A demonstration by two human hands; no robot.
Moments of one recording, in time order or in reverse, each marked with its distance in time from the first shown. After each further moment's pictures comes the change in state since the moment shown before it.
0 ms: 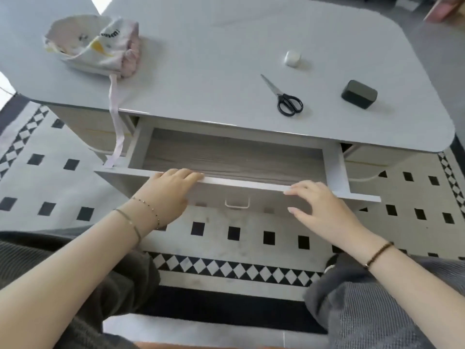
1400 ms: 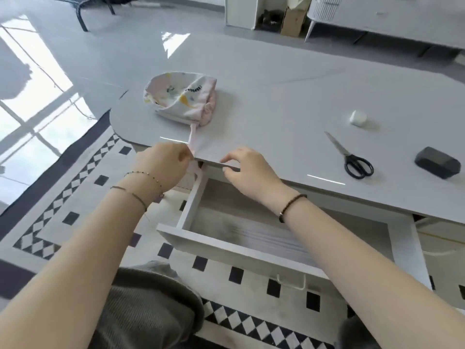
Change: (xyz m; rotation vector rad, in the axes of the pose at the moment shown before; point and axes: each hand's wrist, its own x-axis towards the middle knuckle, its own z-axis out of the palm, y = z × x) left_hand 0.007 -0.152 -0.085 -0.376 0.347 -0.461; right_hand 0.211 -0.237 0.001 0.290 0.037 -0.277
